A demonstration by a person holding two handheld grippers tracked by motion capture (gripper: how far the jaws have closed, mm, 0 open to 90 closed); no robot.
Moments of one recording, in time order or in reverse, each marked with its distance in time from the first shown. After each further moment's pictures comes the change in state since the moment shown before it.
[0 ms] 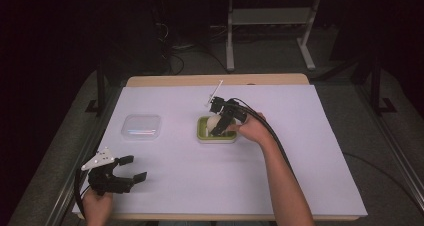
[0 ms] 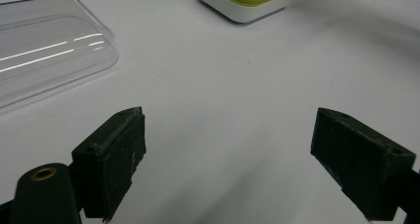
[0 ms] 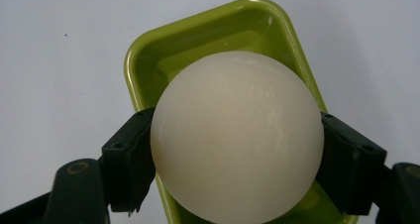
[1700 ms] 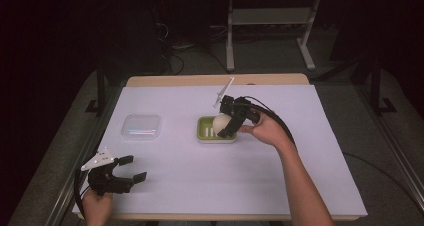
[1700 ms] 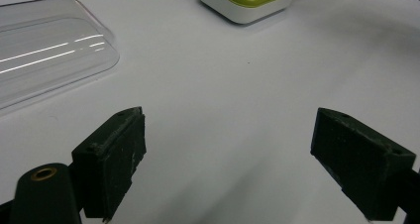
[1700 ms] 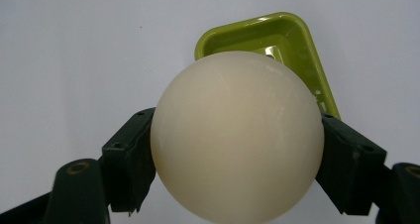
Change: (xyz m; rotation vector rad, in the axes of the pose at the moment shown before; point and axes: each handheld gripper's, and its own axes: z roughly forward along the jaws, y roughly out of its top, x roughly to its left) left arm 0.000 0.000 -0.001 -0.003 0.002 0.006; right arm 0.030 -0.016 -0.059 -0.052 0.004 -0.083
